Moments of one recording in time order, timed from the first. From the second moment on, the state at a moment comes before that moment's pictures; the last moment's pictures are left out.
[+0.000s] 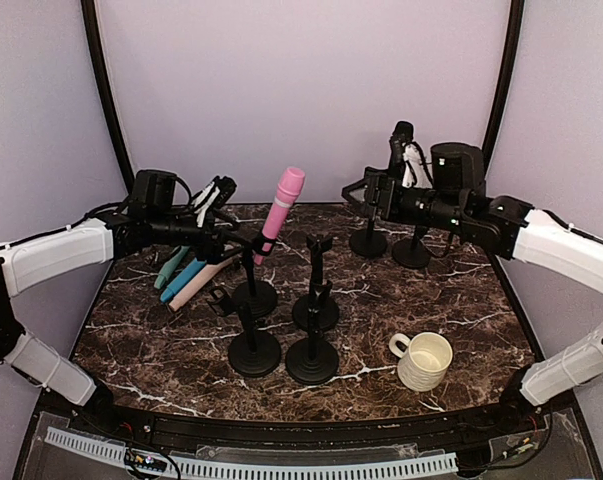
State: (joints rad) left arm -0.47 1.39 1.04 -0.16 0.58 0.28; right arm 0.74 1.27 1.15 -0.17 -0.05 0.51
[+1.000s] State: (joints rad) left arm -0.45 1.58 1.11 -0.16 0.63 0.39; right arm 0.85 1.83 1.64 -0.09 -0.15 0.44
